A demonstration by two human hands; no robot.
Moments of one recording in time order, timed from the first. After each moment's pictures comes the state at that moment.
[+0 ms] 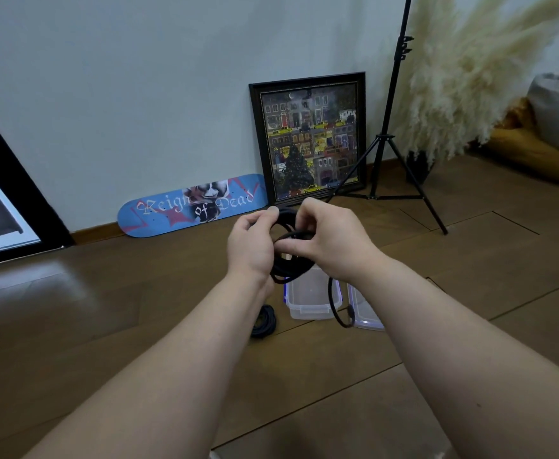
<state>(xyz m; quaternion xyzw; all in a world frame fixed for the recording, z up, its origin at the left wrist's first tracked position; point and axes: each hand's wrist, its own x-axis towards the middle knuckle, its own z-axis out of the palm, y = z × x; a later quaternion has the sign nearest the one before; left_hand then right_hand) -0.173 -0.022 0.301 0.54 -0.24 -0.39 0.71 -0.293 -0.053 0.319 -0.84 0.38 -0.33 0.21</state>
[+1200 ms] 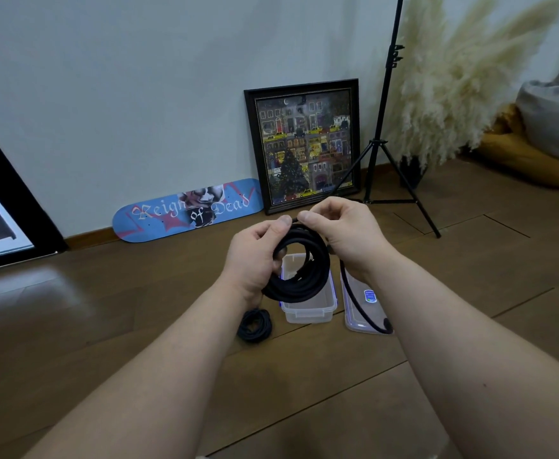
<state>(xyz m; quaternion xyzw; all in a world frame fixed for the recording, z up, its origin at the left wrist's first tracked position) -0.177 -0.003 0.306 0.52 -0.44 -0.41 0.61 -0.310 -0.066 0.320 -0.65 0.38 -0.45 0.48</state>
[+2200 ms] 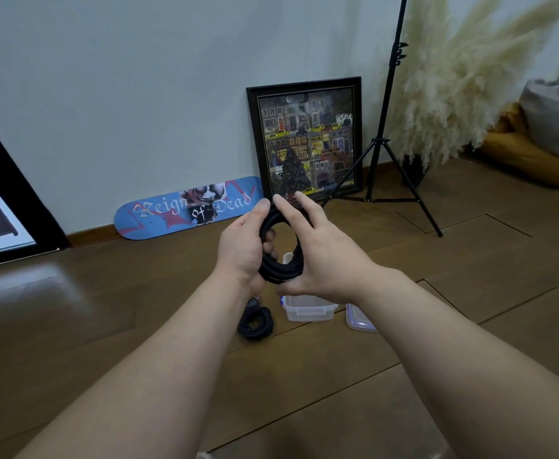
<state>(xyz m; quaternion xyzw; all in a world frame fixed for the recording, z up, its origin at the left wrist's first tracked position) -0.167 -0.014 0.309 0.49 -0.28 -0.46 0.68 -0.300 -0.052 0.303 -0.91 0.34 -0.20 0.11</state>
